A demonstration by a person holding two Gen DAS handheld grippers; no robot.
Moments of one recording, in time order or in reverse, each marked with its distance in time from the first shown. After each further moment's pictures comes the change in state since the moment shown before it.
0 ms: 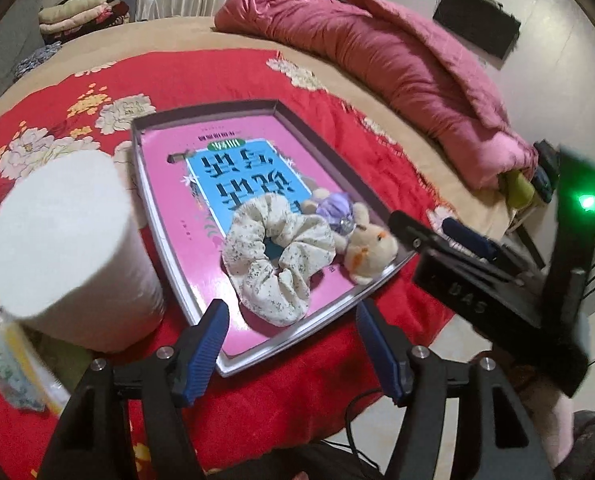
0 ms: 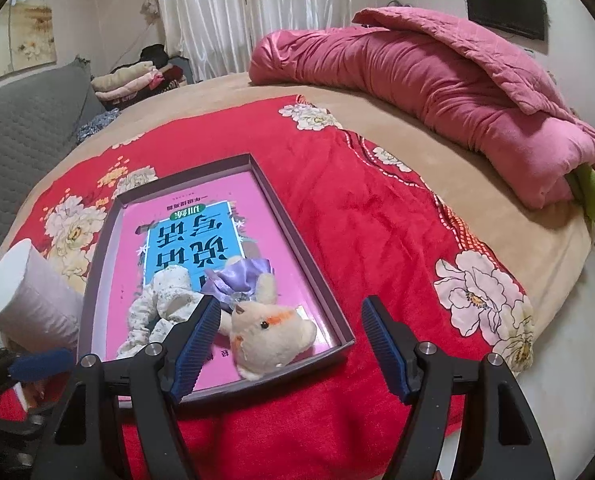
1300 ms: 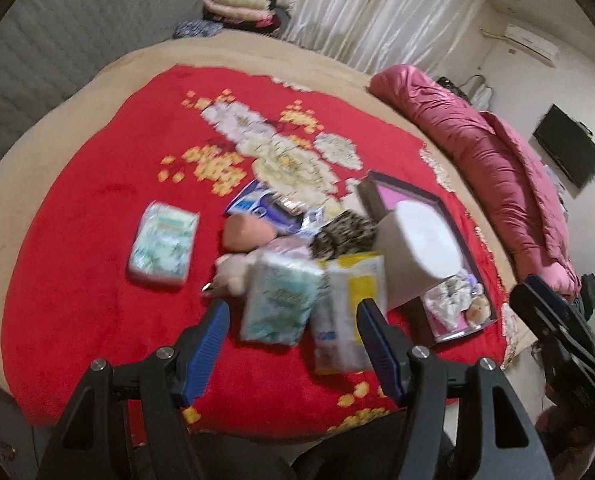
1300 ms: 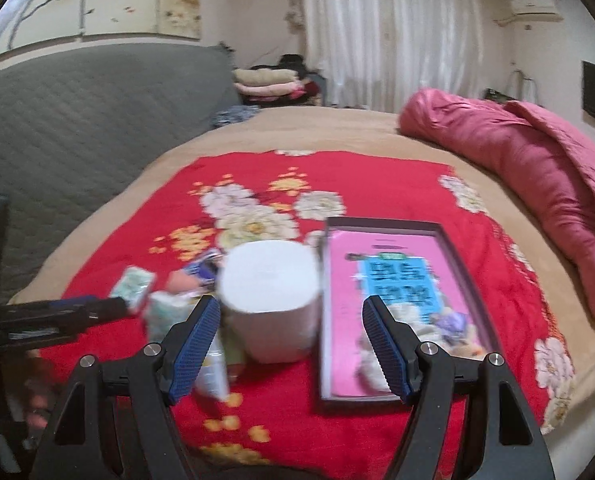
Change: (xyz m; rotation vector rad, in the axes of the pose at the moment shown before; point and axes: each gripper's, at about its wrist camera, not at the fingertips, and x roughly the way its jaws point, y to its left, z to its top) left arm -0.148 0.198 -0.079 -0.397 -0.186 0.198; right arm -0.115 0.189 -0.011 -0.345 -0.100 0.333
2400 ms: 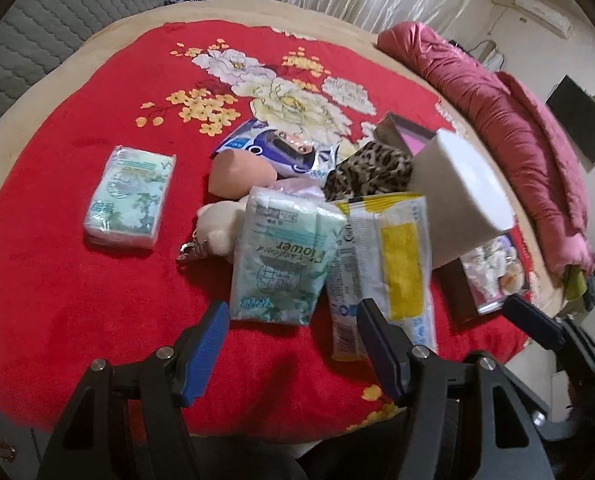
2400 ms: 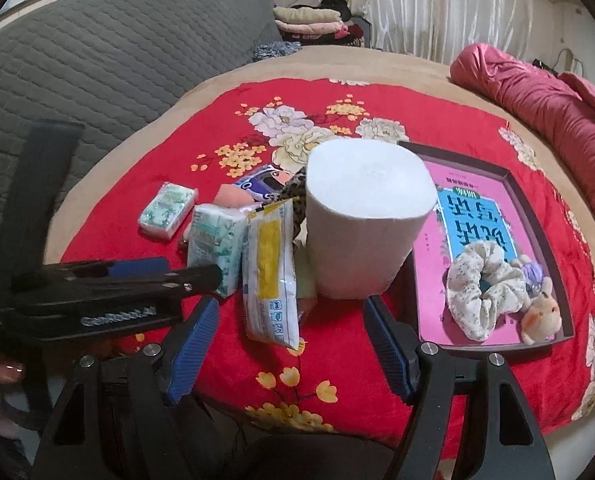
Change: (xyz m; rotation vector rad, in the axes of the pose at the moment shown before) left arm 0.068 -0.008 -0.016 0.042 0.138 0.045; right arm 0.057 0.043 -0.041 -0.051 0.228 0.110
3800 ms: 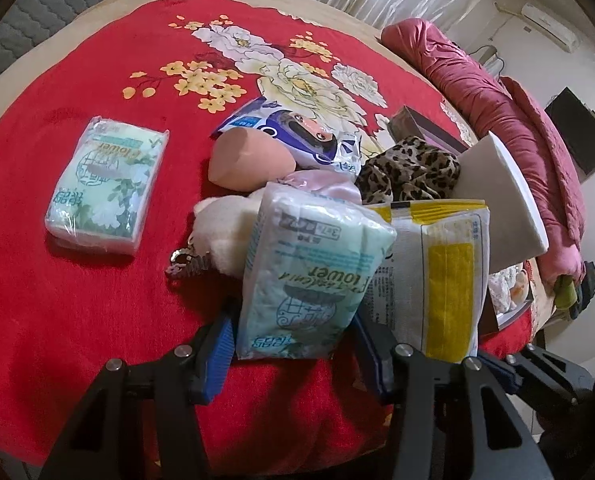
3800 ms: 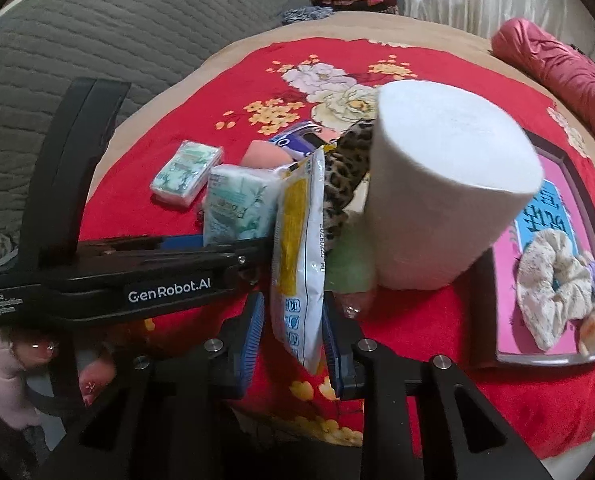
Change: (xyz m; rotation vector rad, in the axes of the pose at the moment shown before) left arm 0.036 0.025 0.010 -0.054 0.033 -0.088; right arm 0.061 0.018 0.004 -0.046 0.123 0.123
